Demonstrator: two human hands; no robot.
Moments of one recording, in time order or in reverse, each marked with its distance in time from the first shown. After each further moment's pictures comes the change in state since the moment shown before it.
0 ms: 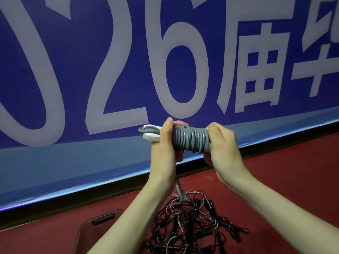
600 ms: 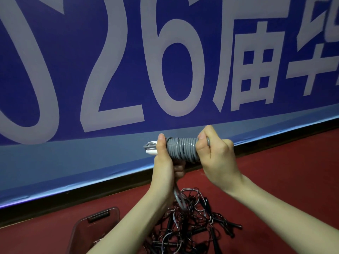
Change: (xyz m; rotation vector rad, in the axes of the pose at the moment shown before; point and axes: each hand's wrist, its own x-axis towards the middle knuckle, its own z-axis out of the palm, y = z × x) left_hand -0.007 -0.040 -0.005 -0.089 0.004 -0.355; right_hand -0.012 0.020 -0.014 -0.435 0.013 -0.634
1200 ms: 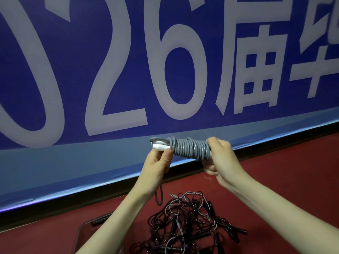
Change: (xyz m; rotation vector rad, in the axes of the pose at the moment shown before) left_hand 0.024 0.002 -0.049 0.397 -0.234 0.400; right_hand 0.007 0.014 0.008 0.684 -0.128 1.006
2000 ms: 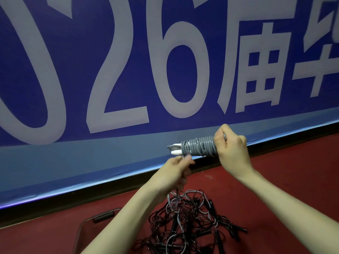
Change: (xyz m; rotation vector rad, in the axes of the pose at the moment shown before) left_hand -0.001 0.002 0.023 0.002 -0.226 -0.556; right_hand 0.025 0.011 -0.031 -0.732 0.187 -0.788
